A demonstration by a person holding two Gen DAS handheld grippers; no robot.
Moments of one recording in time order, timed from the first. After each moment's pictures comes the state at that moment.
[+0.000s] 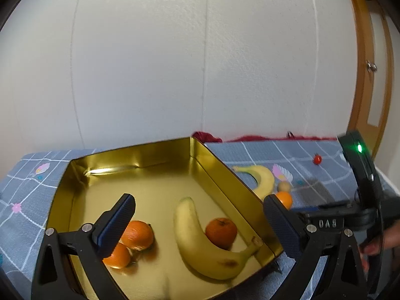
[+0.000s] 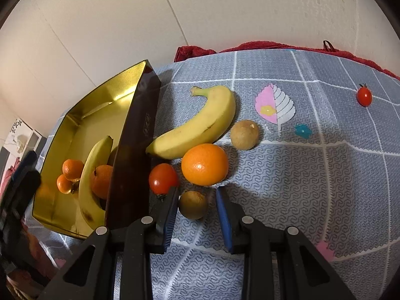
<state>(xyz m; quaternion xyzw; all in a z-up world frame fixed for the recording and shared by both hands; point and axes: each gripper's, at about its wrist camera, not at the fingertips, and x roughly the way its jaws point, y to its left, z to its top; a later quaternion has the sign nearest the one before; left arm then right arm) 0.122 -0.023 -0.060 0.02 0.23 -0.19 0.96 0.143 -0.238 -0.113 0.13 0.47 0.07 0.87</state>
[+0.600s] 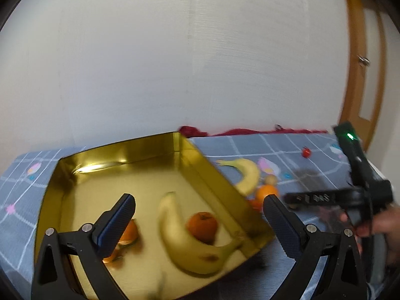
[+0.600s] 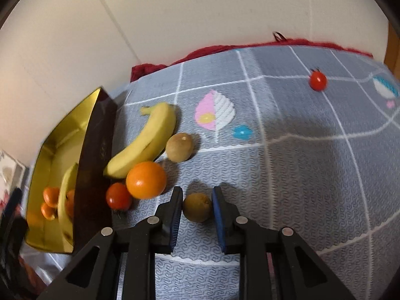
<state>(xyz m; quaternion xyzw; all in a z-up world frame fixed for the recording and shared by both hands) 0.112 -0.049 -0.060 0.04 0.25 -0.23 0.94 0.135 -0.287 -0.110 0.19 0.45 -0.02 0.87</state>
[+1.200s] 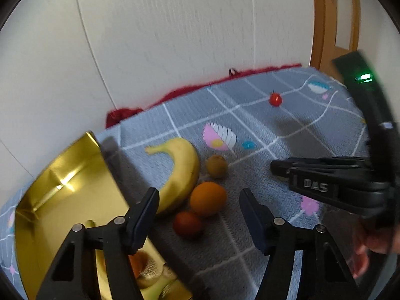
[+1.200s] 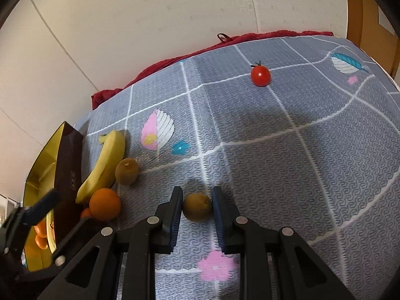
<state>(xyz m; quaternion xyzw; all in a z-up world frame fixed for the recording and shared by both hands) 0.156 -0.186 -0.082 0.19 0.36 -0.29 0.87 0.125 -0.332 -0.111 0.24 0.44 -0.11 0.86</state>
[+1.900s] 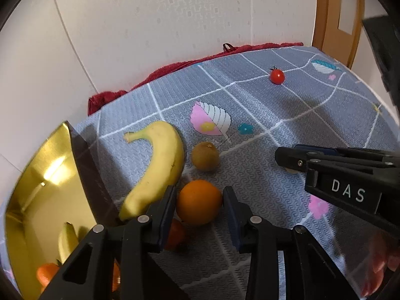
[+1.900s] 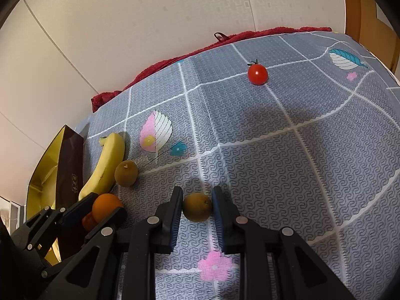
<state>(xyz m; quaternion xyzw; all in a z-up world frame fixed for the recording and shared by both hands) 0.168 -0.206 -0.107 0.21 0.40 -0.29 0.84 0.123 -0.334 -0.111 0.25 0.44 -0.10 0.86</state>
